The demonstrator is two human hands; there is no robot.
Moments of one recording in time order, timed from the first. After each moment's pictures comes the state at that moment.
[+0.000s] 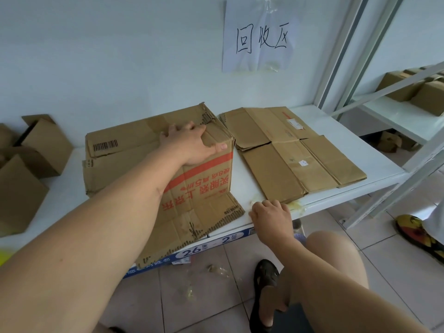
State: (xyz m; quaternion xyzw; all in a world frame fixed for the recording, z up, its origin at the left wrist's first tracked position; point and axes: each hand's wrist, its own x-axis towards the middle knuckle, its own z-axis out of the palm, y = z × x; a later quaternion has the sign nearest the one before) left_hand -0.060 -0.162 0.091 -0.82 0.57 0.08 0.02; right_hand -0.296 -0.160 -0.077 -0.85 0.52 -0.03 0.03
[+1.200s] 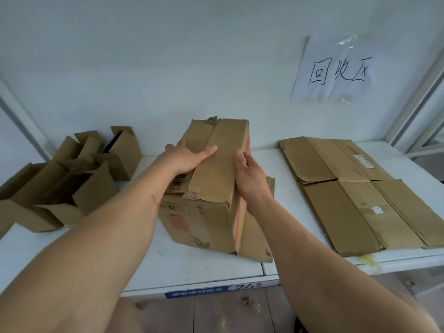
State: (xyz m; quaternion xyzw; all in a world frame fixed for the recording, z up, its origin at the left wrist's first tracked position) left_hand 0.088 -0.103 0.110 -0.90 0.33 0.22 -0.19; right_hand -0.072 -0.163 0.060 -0.66 0.41 -0.32 0.54
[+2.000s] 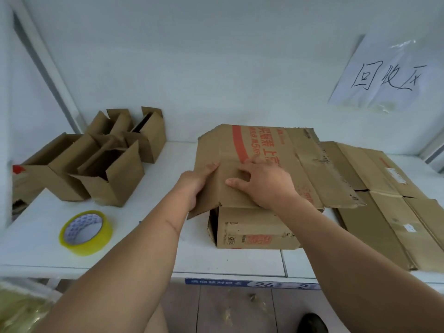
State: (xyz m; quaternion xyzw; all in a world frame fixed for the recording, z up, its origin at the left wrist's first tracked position) left_hand 0.101 -0.047 0.033 -0.73 0.07 0.41 -0.54; right_hand -0.052 -0.140 0.075 -0.95 0.31 -0.04 0.08
